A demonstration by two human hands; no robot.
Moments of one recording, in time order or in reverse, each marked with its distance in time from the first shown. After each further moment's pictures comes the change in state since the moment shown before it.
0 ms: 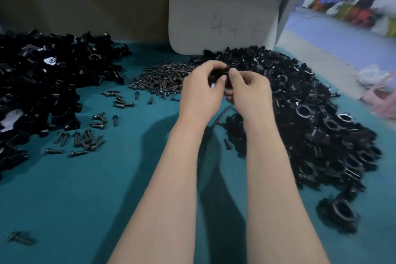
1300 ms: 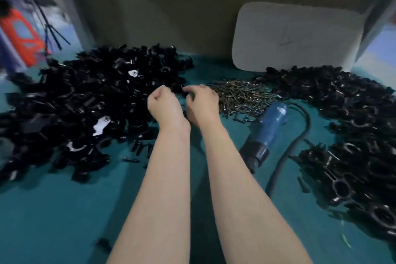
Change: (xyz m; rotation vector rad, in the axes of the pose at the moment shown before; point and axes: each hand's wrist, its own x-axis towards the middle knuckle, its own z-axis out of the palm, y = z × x) left_hand 0.041 -0.078 -0.130 -0.742 0.864 -0.643; right_hand -0.005 -0.029 0.213 -0.422 -0.502 -0.274
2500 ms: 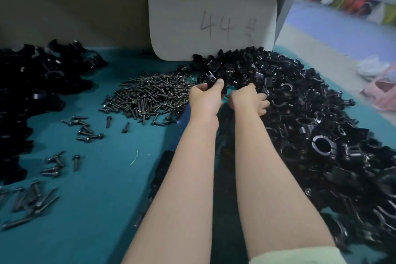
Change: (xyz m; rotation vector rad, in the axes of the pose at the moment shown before) left_hand -0.096 -0.138 0.142 0.391 -0.590 -0.298; right_hand 0.020 0.198 -0.148 0.045 0.372 0.918
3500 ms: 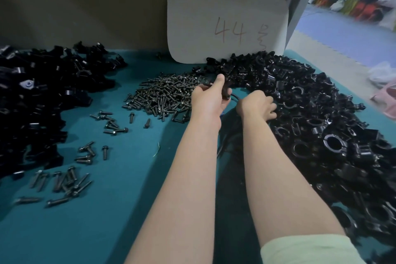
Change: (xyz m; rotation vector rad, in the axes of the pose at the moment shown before) left_hand -0.021 0.021 -0.030 -0.218 -0.063 -0.037; right_hand -0.015 0.006 0.012 -0.099 0.124 -0.059
